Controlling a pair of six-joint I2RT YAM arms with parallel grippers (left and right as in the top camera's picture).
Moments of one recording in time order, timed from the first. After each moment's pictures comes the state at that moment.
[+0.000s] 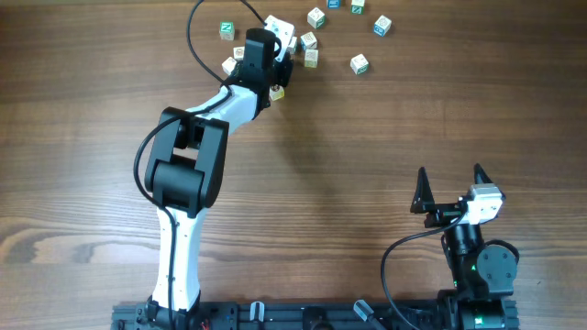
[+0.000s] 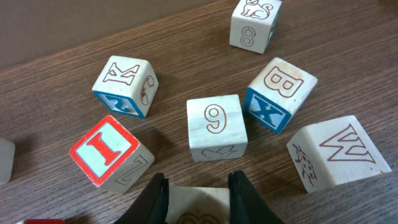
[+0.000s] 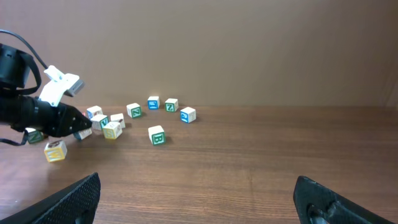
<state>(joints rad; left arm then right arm) -0.32 2.36 1.56 0.19 0.00 0.10 0.03 0.01 0.01 0.00 -0.04 0.02</state>
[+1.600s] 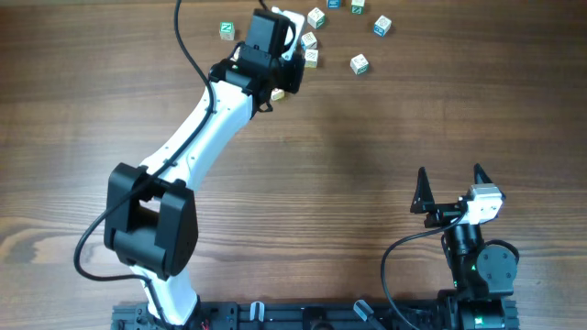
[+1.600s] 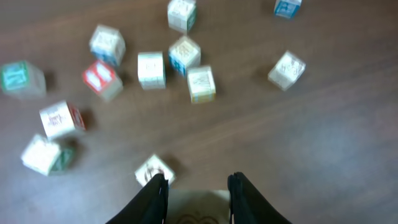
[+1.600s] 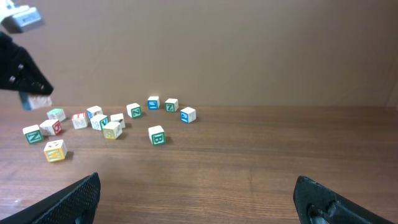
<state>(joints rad) -0.41 1.93 1.57 -0.48 0.01 -0.07 0.03 0.01 0.01 0.00 -0.04 0.02</state>
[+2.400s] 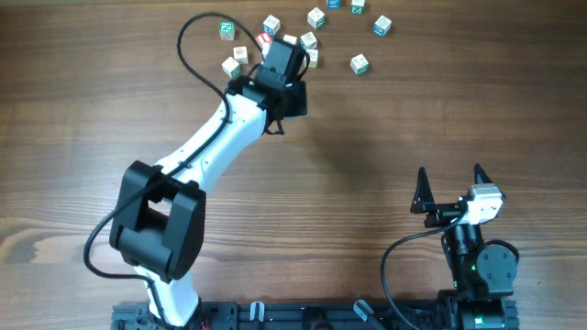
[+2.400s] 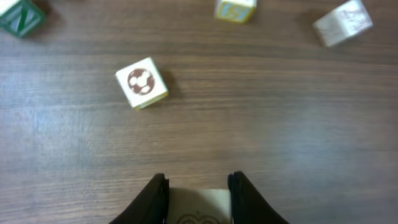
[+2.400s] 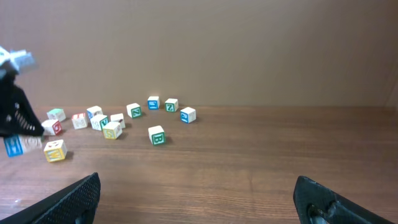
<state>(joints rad) -0.48 1.93 1.46 -0.54 -0.08 -0.46 0.03 0.01 0.01 0.00 -0.04 0.02</state>
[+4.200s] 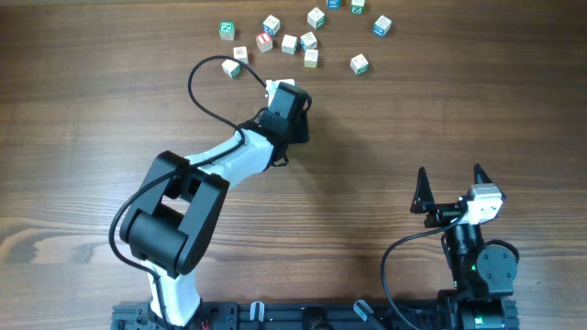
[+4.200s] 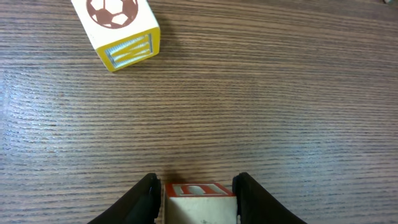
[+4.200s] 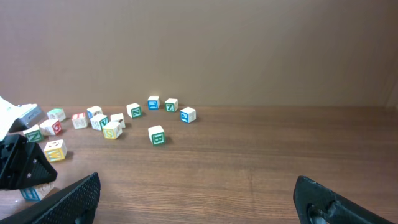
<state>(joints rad) -0.52 1.97 1.13 -0.09 -0.13 -0.51 0.03 0.01 0.01 0.00 -0.04 0.02</state>
